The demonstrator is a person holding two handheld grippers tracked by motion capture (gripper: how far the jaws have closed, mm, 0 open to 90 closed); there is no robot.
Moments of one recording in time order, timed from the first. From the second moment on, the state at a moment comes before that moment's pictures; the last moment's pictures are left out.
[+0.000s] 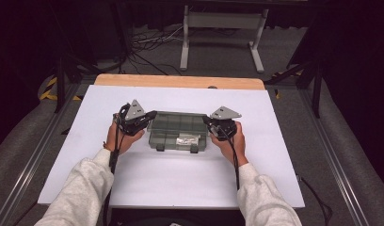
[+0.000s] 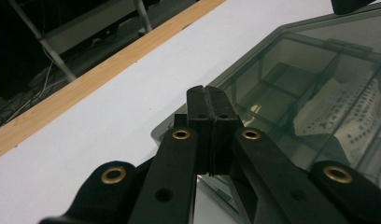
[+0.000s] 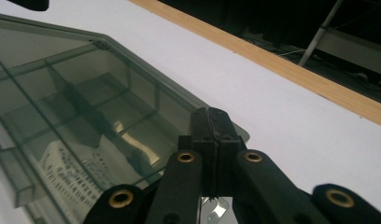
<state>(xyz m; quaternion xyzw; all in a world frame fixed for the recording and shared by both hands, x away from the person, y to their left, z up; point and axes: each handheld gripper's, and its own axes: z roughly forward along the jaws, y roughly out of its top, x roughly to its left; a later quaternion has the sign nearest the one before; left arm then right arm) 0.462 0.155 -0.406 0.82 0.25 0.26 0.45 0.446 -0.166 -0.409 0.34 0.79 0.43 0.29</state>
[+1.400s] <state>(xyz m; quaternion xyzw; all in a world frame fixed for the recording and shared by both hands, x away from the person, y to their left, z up) 0.410 0.164 -0.430 0.86 0.17 0.23 0.42 0.396 -0.158 -0.422 0.27 0.83 0.41 0.26</state>
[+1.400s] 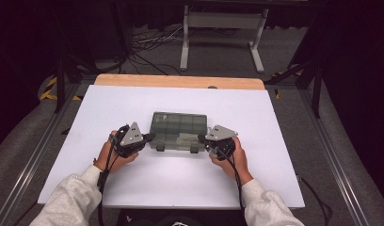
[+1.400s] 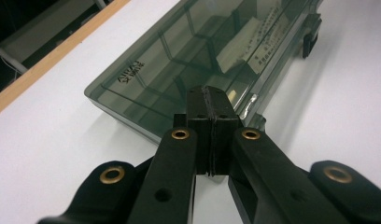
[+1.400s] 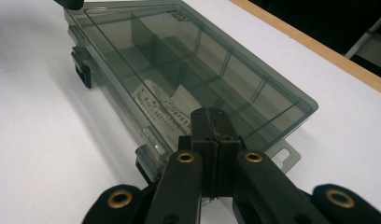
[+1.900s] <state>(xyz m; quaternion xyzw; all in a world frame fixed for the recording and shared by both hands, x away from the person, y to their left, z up) 0.410 0.163 -0.439 0.86 0.18 0.22 0.43 0.388 -0.156 -0.430 0.26 0.84 0.41 0.26</state>
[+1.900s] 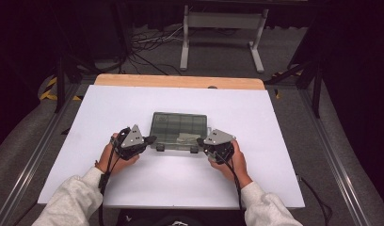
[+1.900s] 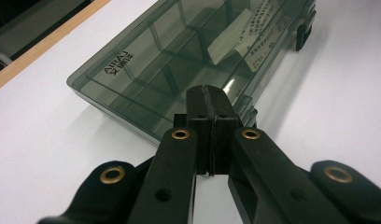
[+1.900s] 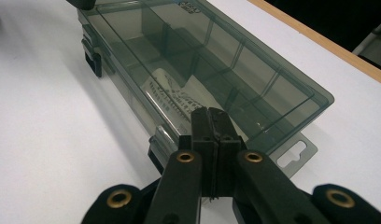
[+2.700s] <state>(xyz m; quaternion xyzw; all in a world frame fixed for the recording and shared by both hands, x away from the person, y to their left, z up) 0.414 0.164 -0.441 0.85 0.18 0.21 0.44 0.388 -0.162 -0.433 0.27 0.83 0.42 0.26</state>
